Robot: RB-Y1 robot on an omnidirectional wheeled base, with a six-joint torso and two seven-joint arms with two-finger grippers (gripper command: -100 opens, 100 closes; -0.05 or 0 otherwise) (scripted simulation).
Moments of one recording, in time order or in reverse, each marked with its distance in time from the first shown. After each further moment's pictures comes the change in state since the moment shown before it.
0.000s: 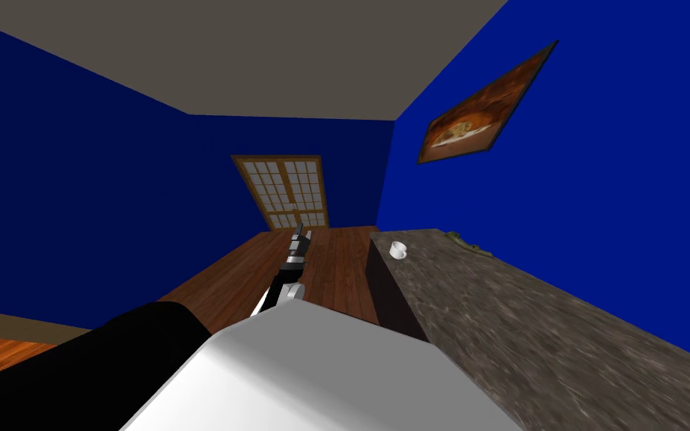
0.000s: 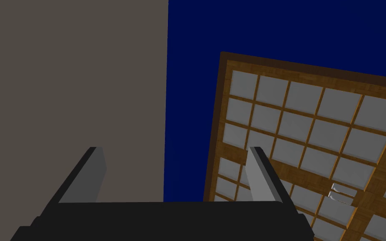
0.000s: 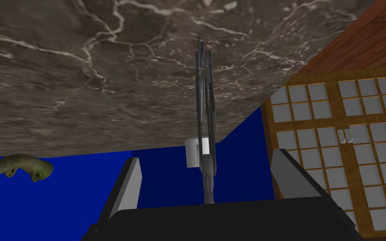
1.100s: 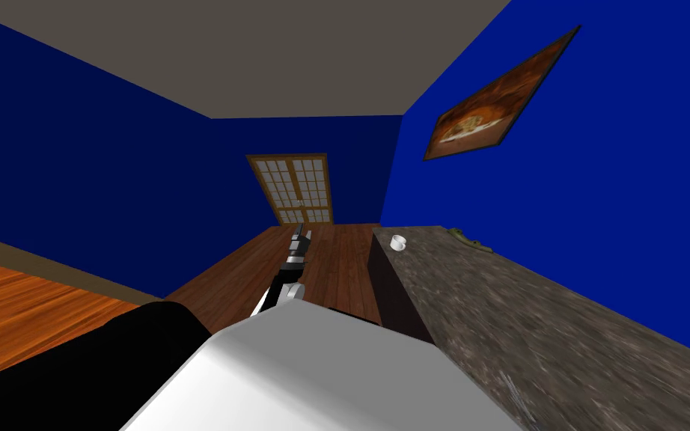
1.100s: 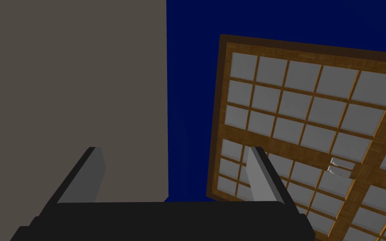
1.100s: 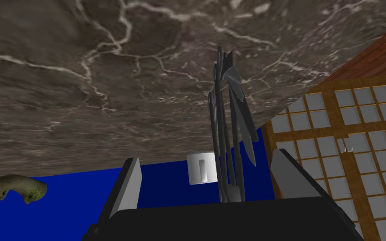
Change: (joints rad) left arm 0.000 0.000 0.000 0.000 0.000 0.000 0.000; right arm -0.114 -0.016 0.119 -0.177 0.163 0.196 -0.264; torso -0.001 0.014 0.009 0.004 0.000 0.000
